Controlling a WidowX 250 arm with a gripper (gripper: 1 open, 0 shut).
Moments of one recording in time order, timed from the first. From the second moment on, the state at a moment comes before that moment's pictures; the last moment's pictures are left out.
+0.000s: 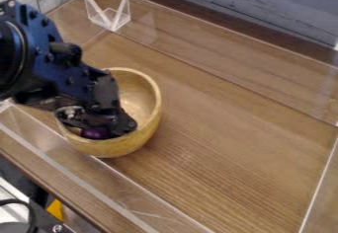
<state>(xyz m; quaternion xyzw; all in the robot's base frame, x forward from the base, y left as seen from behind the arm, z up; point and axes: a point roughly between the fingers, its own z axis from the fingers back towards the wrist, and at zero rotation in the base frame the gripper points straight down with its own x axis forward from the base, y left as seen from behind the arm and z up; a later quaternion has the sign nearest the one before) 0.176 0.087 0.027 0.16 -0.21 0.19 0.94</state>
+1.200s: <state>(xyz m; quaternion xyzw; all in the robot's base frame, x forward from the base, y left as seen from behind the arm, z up) 0.175 0.085 0.028 0.20 -0.22 0.19 0.94</state>
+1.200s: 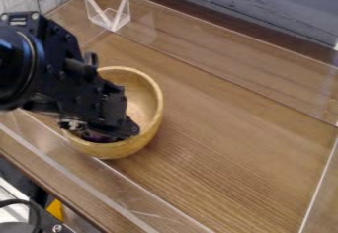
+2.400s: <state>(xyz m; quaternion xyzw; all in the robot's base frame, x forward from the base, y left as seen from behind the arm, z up) 0.176 0.089 0.026 0.24 -0.23 0.19 0.92</state>
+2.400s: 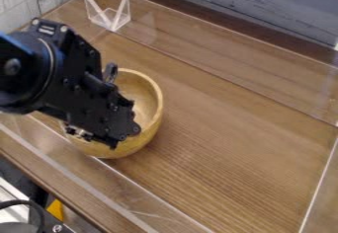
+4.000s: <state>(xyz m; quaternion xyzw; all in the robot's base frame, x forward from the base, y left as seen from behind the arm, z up) 0.180 0.095 0.024 0.28 -0.24 0.21 0.91</state>
